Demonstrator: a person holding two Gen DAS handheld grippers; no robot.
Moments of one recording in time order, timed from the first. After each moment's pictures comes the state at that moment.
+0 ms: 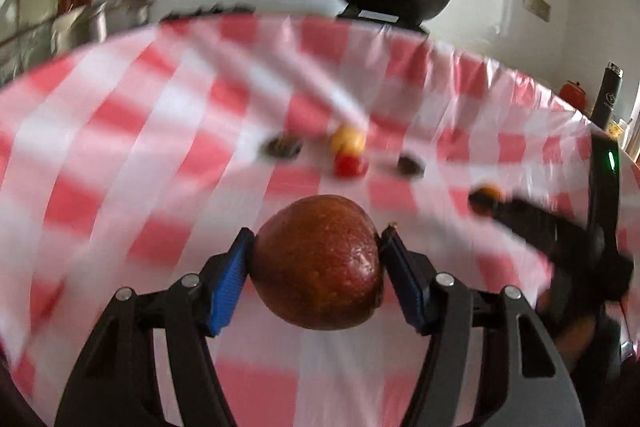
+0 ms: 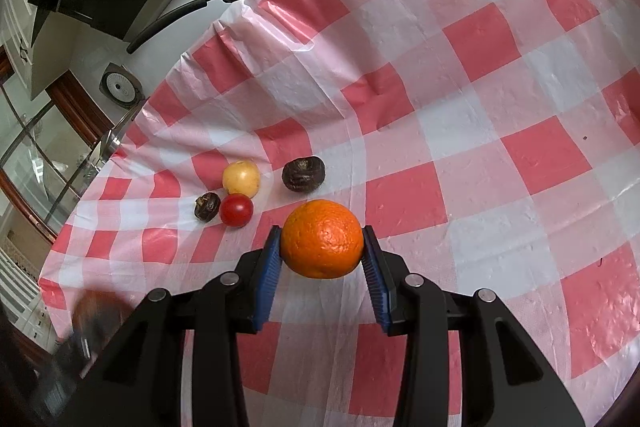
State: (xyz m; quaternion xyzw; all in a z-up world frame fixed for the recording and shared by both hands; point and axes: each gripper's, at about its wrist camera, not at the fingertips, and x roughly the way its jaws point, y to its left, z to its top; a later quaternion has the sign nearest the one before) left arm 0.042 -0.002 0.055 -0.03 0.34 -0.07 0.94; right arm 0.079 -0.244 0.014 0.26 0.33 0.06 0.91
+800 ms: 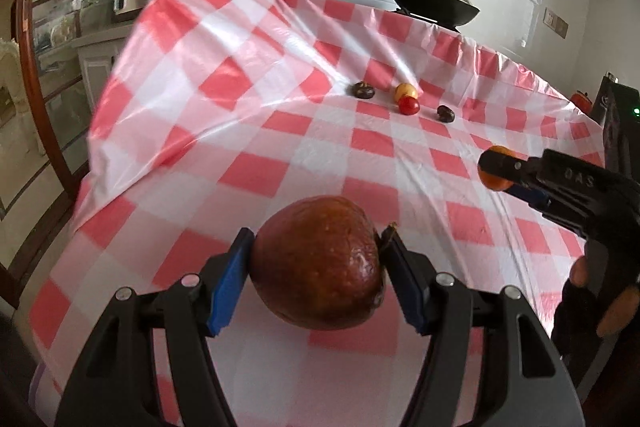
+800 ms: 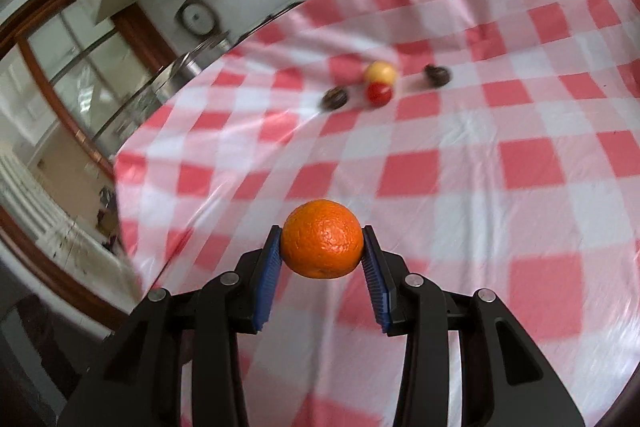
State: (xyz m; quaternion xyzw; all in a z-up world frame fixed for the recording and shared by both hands) left arm -0.126 0.097 0.044 -0.07 0.33 -0.02 0.94; right arm -0.071 -0.111 0.045 0.18 0.36 0.18 0.90
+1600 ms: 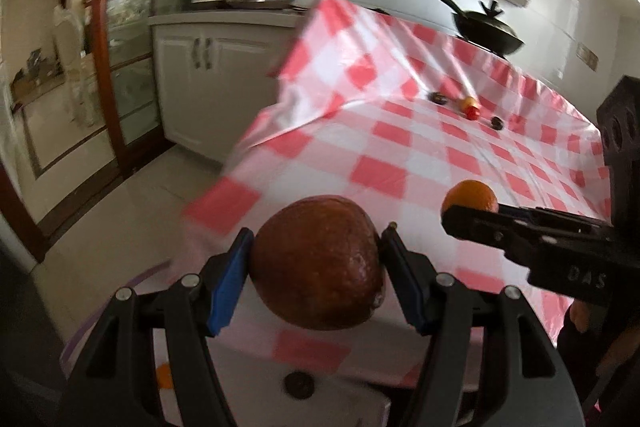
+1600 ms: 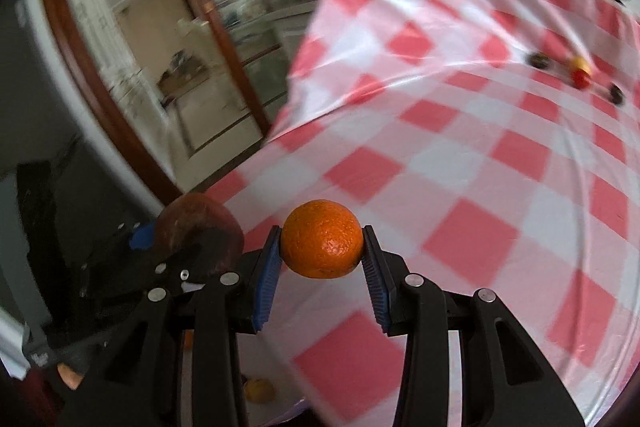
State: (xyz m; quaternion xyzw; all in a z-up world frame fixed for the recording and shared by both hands) left arm -0.271 0.215 0.034 -0.11 0.31 0.07 0.94; right arm -0.202 0.075 0.039 -0.02 0.39 0.39 0.84
